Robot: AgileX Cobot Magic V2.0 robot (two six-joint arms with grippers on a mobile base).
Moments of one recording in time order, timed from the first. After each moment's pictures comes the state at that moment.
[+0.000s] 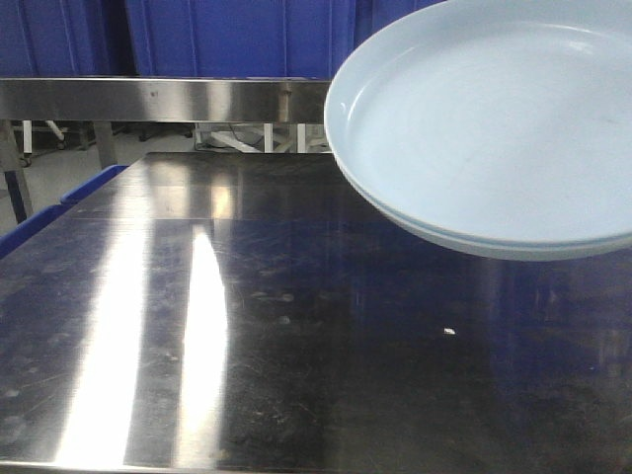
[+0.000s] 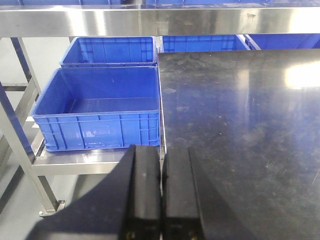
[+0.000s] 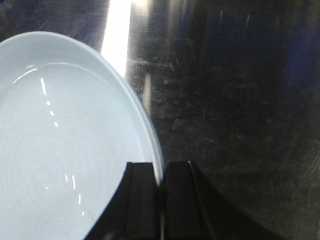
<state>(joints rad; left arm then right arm) -0.12 0.48 -0.31 -0.08 0.18 0.05 0.30 0.91 -0.79 0.08 0.61 0.14</state>
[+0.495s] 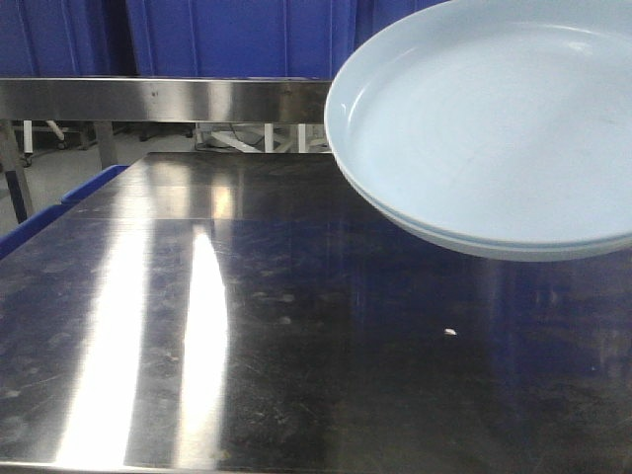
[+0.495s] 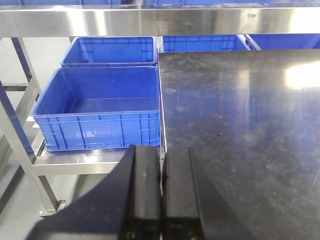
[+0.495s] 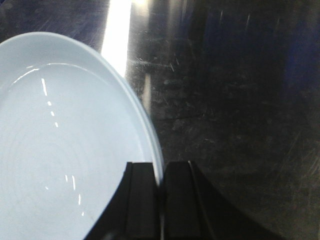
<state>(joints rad) -0.12 0.48 -0.31 -0.08 0.18 0.05 0.30 0.91 -0.79 0.08 0.61 0.14</state>
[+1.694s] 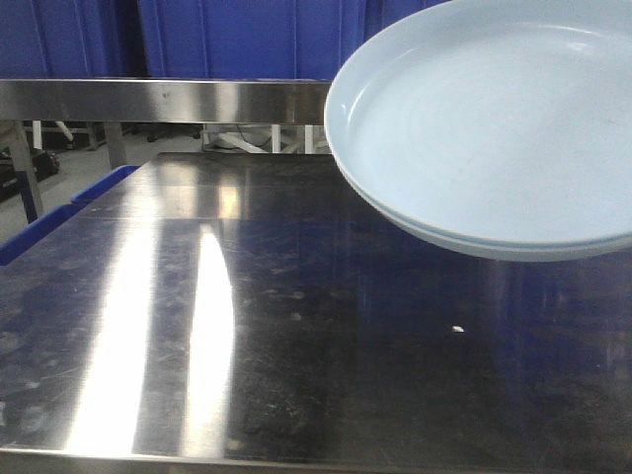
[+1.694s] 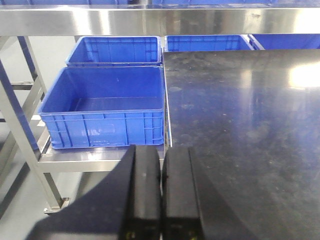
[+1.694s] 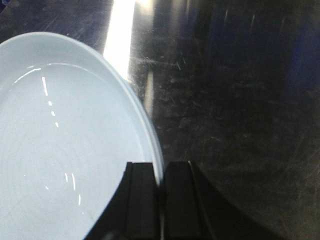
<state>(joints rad) -0.12 0.48 -0.31 -0.08 0.18 0.05 0.30 0.91 -0.79 0.08 0.61 0.14</state>
